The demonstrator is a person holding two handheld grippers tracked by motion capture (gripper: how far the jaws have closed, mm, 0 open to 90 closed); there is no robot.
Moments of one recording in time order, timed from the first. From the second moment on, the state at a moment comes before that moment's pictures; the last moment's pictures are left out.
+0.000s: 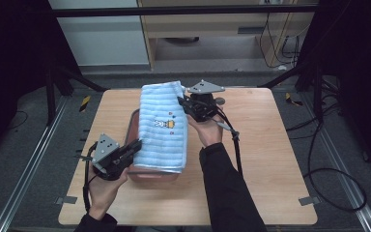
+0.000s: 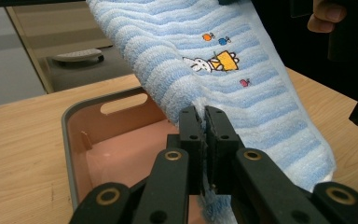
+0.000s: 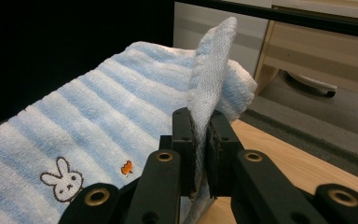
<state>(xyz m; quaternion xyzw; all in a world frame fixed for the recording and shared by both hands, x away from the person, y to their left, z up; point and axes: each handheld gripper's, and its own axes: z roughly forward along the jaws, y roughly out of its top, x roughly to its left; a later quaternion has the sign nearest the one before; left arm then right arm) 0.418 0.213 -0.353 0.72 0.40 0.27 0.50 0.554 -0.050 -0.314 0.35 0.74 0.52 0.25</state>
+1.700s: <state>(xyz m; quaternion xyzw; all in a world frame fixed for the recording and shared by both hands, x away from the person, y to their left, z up) 0.457 0.224 -0.408 0.74 0.45 0.26 0.42 0.601 -0.004 -0.385 0.36 0.77 0.47 0.22</state>
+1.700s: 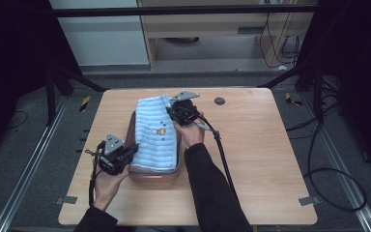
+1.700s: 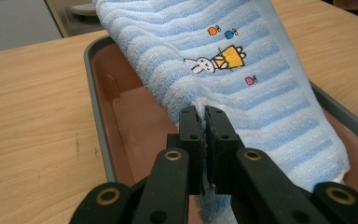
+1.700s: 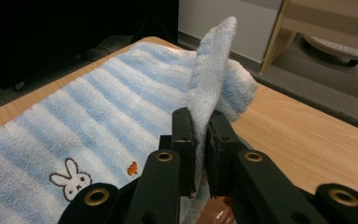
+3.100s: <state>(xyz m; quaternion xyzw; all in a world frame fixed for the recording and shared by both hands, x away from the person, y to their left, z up) 0.458 0.230 -0.426 0.75 0.47 0.25 0.40 0.597 -0.008 -0.416 0.38 0.79 0.43 0.21</state>
